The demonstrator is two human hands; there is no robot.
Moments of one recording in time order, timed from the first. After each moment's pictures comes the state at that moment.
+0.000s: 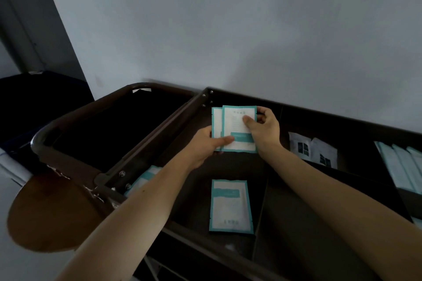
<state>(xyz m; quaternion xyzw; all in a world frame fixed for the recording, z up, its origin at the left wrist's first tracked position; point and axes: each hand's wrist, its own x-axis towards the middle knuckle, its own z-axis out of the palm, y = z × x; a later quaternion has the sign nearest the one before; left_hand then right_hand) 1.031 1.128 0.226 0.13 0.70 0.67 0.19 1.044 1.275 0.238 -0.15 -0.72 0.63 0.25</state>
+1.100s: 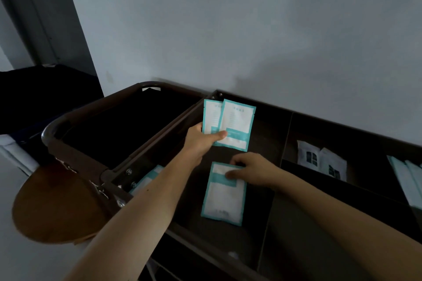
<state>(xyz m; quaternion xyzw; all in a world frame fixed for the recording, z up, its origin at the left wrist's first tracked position) 1.019 1.116 0.224 -0.01 0.68 0.73 0.06 1.086 1.255 0.231 0.08 -0.95 0.29 -0.11</state>
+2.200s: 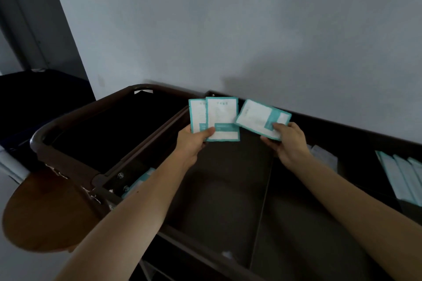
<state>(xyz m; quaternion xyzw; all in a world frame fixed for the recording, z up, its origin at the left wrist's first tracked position) 1.019 1.119 0.227 -0.03 0.61 0.79 0.07 1.069 1.307 0.254 -0.20 -0.54 0.80 0.16</state>
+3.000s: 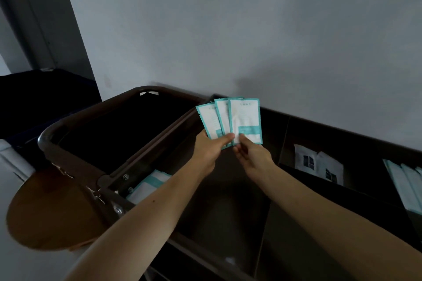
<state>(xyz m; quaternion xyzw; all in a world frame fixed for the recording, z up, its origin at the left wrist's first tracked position) 1.037 1.141 0.234 0.00 0.58 0.81 0.06 1.063 1.237 0.239 -0.25 -0.43 0.87 0.05</state>
